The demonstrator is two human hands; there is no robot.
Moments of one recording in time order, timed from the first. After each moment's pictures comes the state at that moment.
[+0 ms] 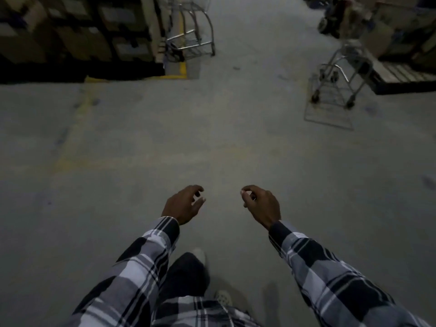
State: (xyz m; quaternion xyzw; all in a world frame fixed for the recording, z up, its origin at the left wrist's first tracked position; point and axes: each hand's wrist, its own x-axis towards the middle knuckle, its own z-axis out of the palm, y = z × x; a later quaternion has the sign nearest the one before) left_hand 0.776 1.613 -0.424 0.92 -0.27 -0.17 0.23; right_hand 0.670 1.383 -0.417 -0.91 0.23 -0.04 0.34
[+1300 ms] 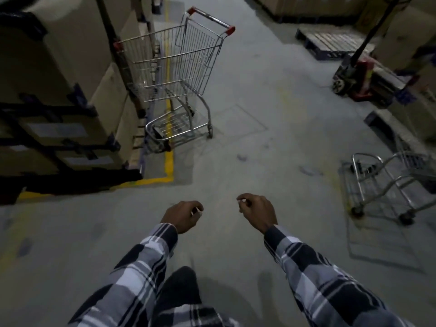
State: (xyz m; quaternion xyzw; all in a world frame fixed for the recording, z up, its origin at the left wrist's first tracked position) left_hand 1.965 1.159 -0.427 0.91 -0.30 -0.24 0.19; right_hand 1.855 0.927 -0.419 -0.93 0.21 -0.02 0.30
